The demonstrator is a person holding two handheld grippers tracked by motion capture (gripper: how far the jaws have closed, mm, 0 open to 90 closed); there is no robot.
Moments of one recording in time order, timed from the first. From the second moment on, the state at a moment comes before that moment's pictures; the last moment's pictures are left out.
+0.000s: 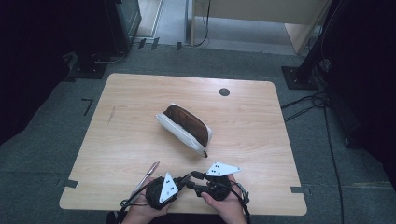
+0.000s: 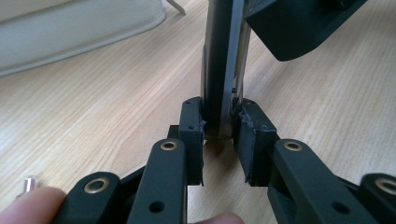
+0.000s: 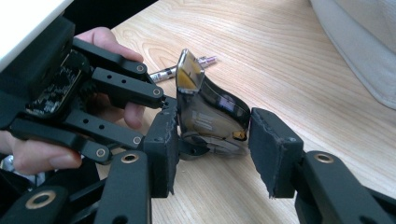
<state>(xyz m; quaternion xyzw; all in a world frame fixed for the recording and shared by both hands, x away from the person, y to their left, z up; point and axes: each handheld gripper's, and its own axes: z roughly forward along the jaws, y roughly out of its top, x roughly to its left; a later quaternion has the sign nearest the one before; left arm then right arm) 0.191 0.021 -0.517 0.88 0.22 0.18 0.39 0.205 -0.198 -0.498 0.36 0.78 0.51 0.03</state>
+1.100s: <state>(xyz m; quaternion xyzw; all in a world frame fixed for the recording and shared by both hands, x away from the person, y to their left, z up) 0.202 0.043 -0.499 0.86 0.15 -0.01 0.49 0.206 -0.217 -0.487 0.15 0.78 0.60 -0.03</state>
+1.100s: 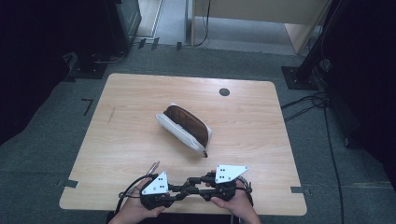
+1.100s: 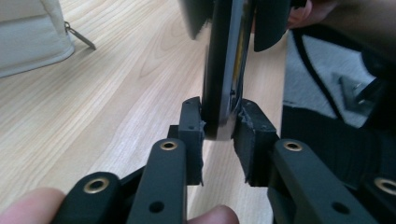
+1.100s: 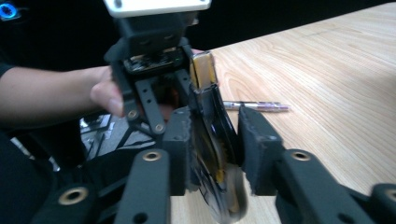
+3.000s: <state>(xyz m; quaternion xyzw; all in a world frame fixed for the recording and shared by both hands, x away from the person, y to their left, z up) 0.241 0.208 -0.491 0.75 0.48 0.21 0.40 0.214 -0.268 -0.427 0.31 0.71 0.61 0.16</state>
